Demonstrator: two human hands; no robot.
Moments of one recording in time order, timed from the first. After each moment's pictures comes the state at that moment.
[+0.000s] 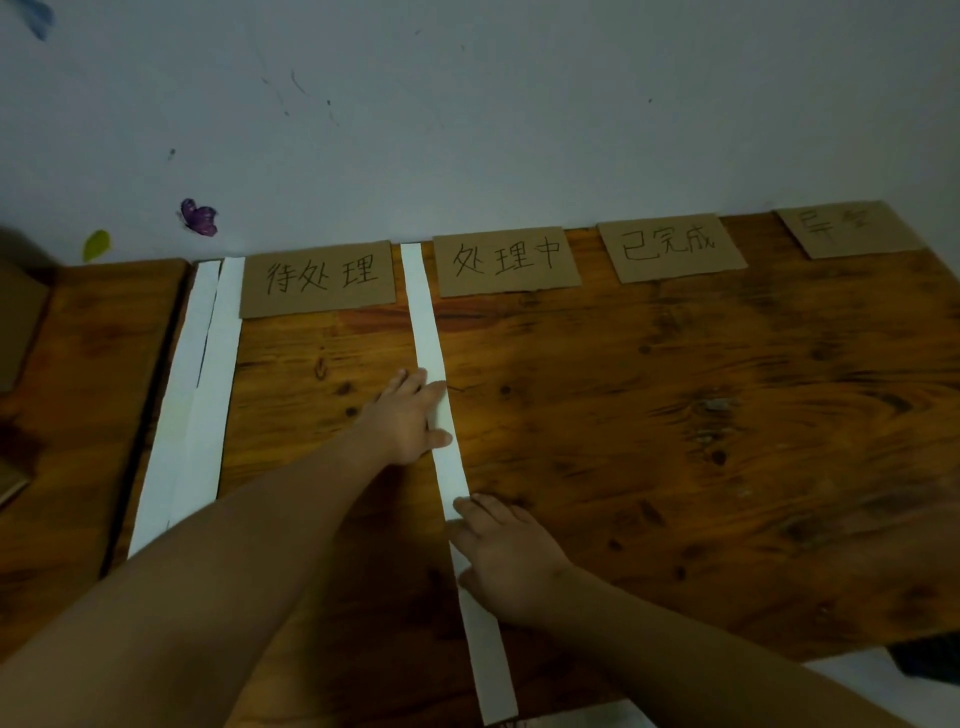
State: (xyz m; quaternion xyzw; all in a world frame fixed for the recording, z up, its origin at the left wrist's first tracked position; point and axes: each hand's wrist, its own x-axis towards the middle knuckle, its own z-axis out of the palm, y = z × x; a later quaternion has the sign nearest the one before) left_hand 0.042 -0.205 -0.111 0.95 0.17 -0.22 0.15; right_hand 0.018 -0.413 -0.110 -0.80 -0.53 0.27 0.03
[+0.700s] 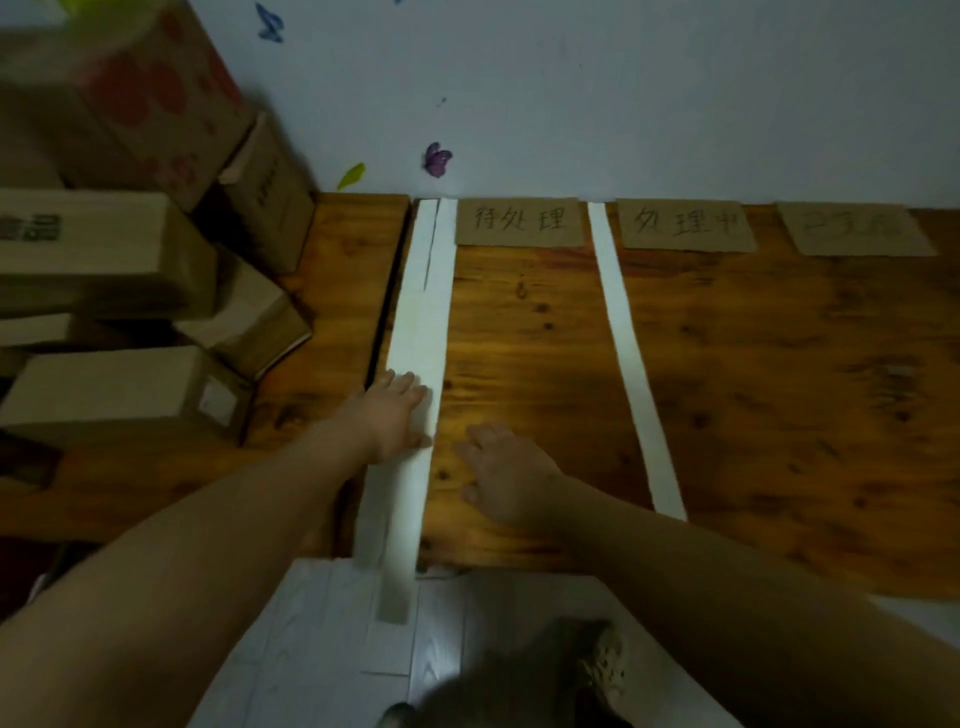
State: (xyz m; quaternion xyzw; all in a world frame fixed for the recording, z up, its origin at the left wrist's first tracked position) left_hand -0.227 -0.096 -0.095 0.94 0.23 -0.26 0.05; right_hand -0.144 -0.273 -0.095 -0.76 -0.59 0.25 -0.02
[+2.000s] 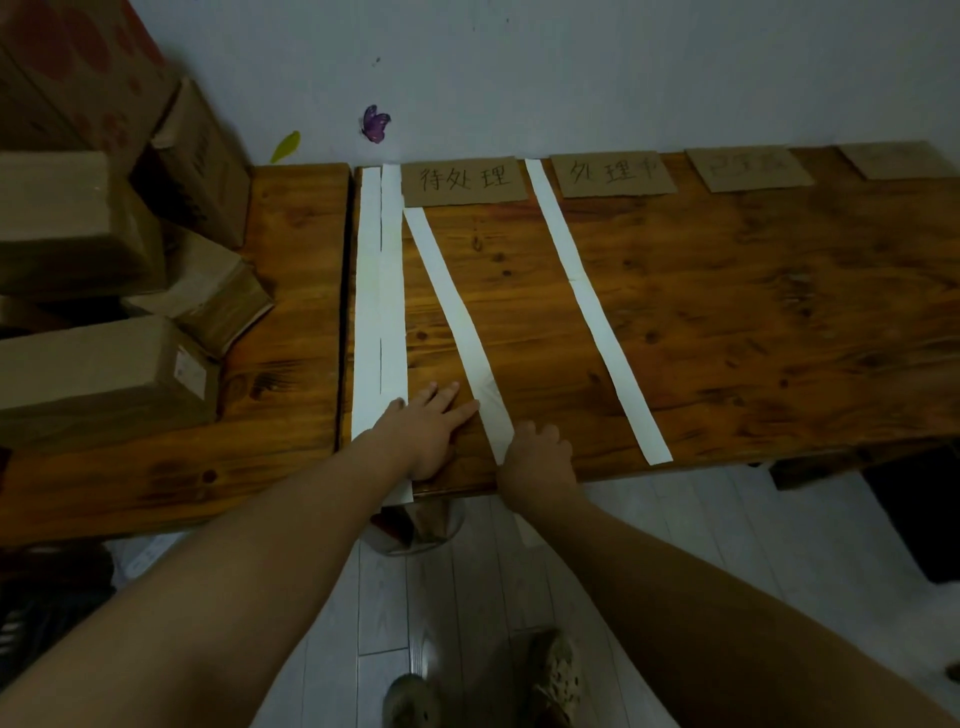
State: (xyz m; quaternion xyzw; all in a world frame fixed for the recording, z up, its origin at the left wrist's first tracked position) left_hand -0.259 -0.167 -0.121 0.96 0.06 -0.28 0.07; right_hand -0.220 -0.322 -0.112 -0.94 -0.15 0.30 0.10
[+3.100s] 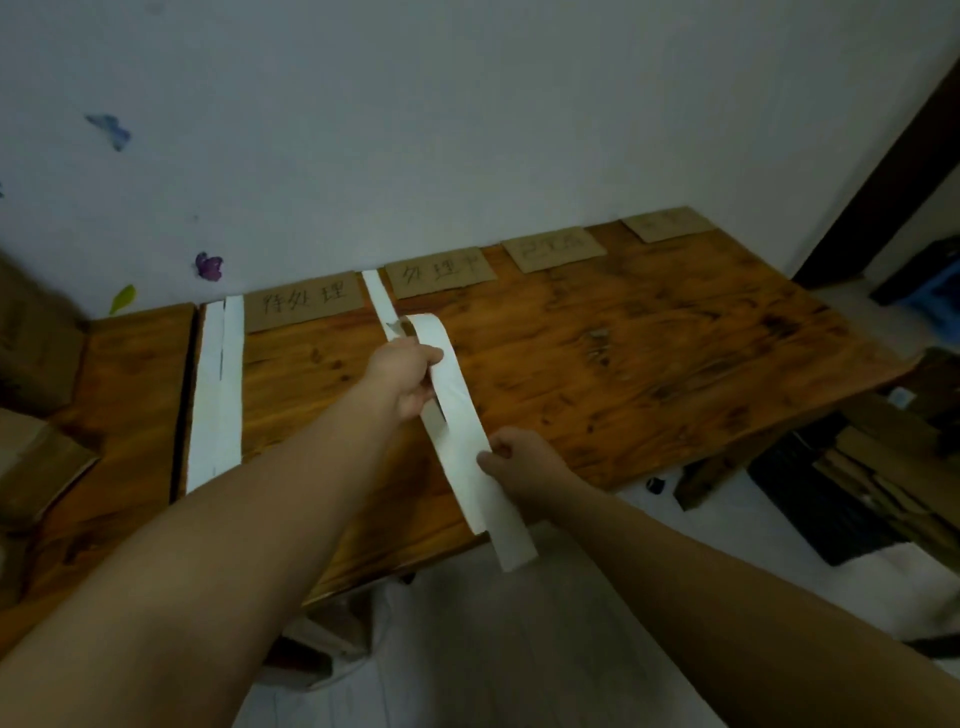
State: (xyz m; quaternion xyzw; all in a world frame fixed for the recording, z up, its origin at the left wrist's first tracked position) left_hand -0.078 -0.328 0.036 0.56 0.35 0.02 0.75; right_hand -0.108 -0.490 -0.012 -0.87 -0.11 0.28 0.40
